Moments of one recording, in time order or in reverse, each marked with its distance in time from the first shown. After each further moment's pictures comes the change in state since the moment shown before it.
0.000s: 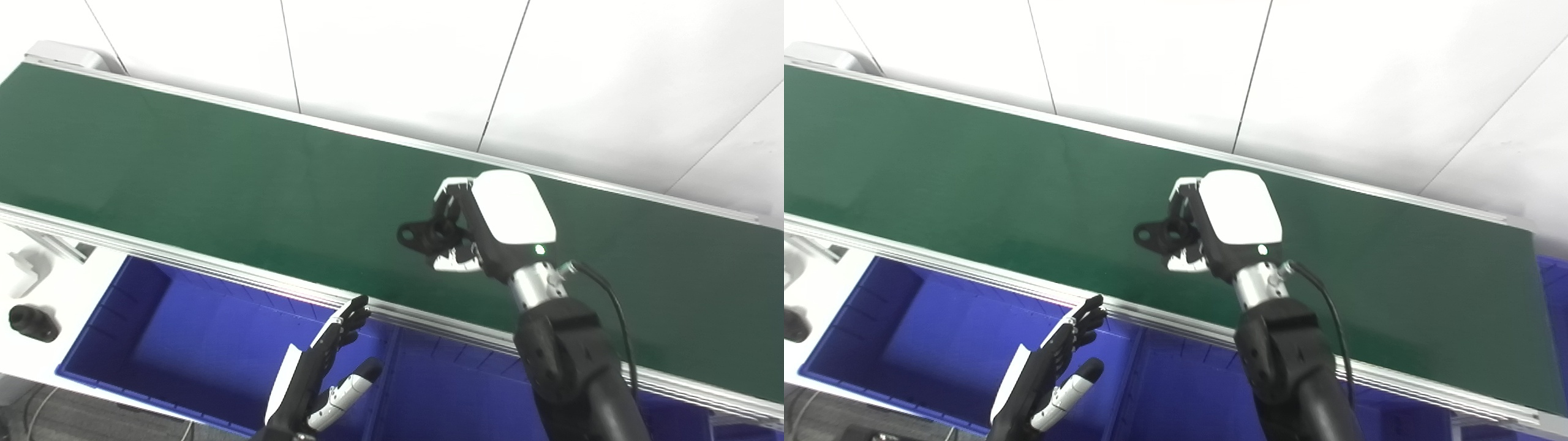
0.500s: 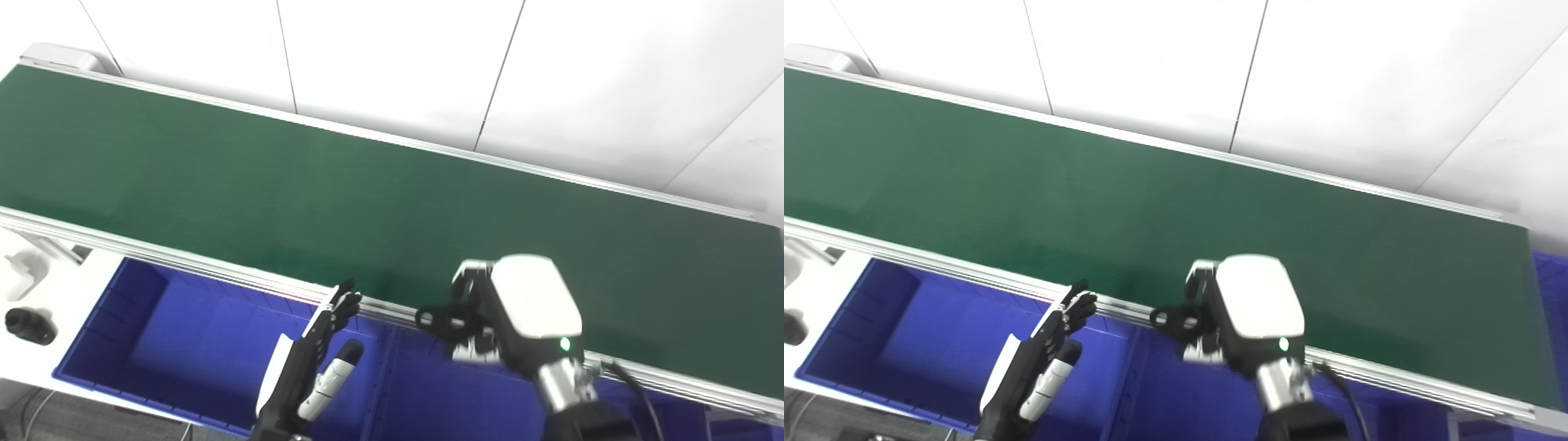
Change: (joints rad) left arm 0.001 0.012 0.016 -0.108 -0.021 0.080 -0.035; right arm 0.369 -0.033 -0.005 -0.229 -0.122 -0.068 0.086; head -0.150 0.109
